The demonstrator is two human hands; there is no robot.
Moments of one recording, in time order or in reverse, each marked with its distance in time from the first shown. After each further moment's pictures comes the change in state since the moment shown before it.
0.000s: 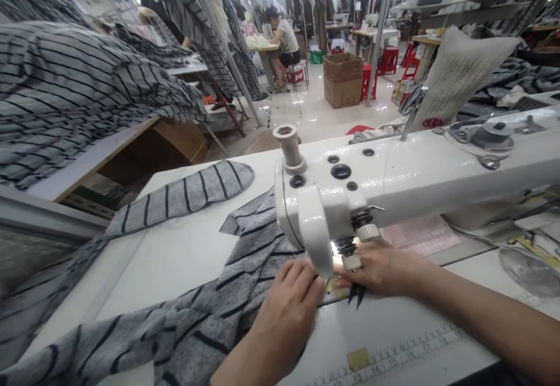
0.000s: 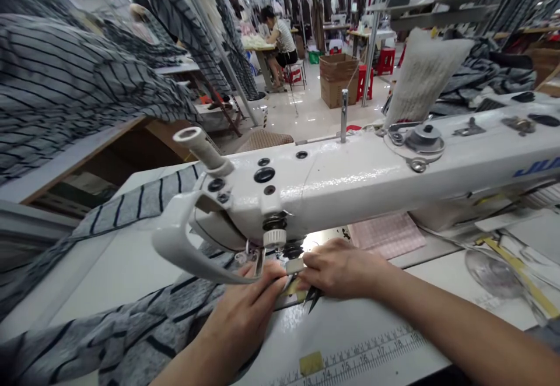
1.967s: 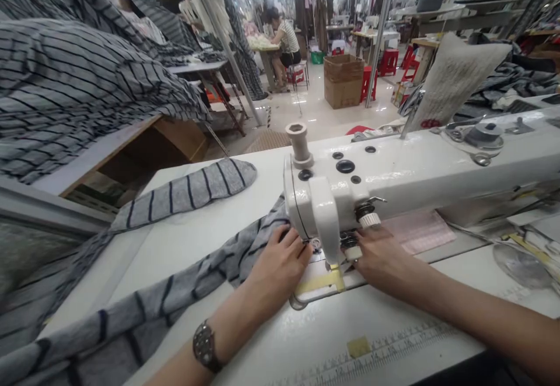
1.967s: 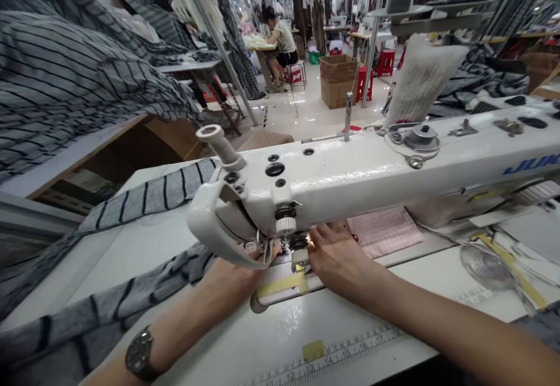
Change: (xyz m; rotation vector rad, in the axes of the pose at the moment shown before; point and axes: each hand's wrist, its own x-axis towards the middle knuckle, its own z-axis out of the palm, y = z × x) left_hand 0.019 -0.039 -0.012 0.308 -0.153 0.129; right_hand 0.008 -0.020 -0.016 -0.119 -0.037 0.282
